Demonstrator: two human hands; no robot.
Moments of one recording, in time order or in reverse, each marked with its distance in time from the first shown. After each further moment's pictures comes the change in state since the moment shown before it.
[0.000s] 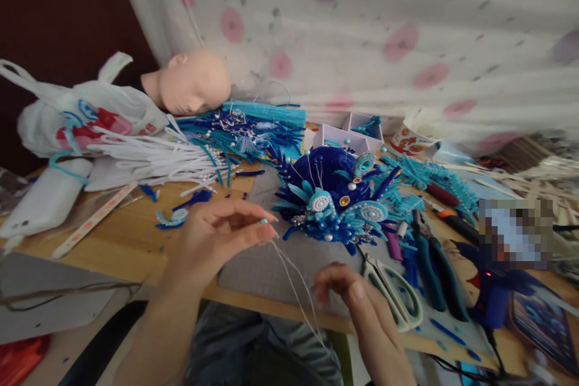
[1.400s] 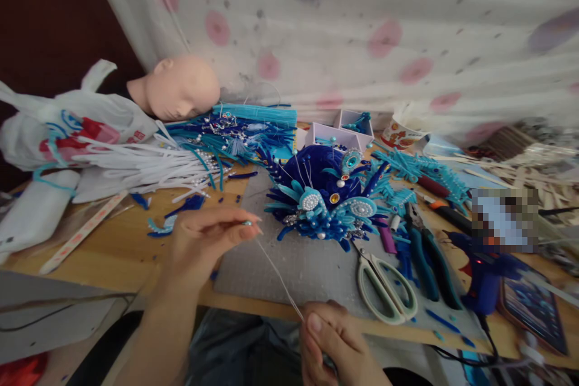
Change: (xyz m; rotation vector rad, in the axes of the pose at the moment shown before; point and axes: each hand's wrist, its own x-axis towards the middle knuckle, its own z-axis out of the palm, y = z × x) left_hand 0.005 -0.019 -0.013 0.060 0.044 0.102; right_hand -0.025 0.041 0.013 0.463 -0.423 0.334
